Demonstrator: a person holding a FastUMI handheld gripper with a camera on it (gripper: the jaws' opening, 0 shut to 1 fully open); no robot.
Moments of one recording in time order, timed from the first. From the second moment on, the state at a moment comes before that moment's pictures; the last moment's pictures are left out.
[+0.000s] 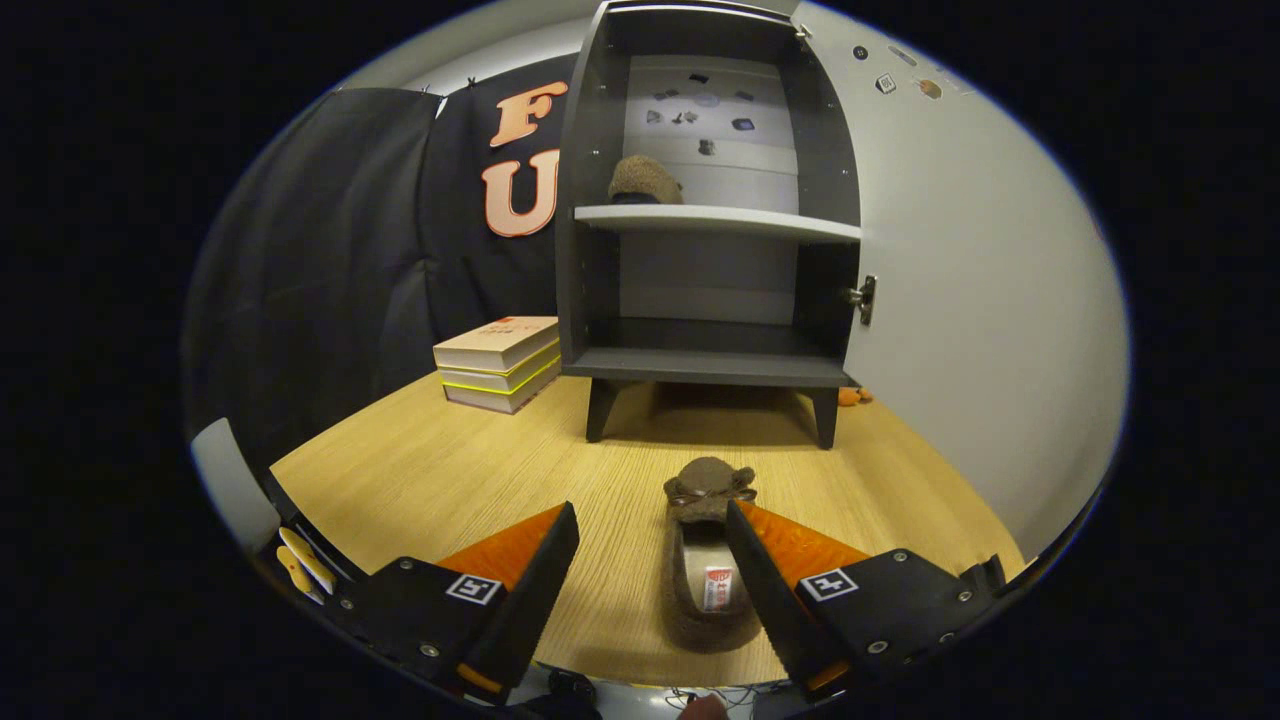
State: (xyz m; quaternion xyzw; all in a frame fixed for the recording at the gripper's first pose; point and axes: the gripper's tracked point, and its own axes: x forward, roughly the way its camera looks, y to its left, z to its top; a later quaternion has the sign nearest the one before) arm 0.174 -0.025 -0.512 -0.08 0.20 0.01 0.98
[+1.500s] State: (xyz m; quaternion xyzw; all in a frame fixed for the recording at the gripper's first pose) arm 0.263 -0.055 -0.598 -0.06 0.32 -0.01 0.95
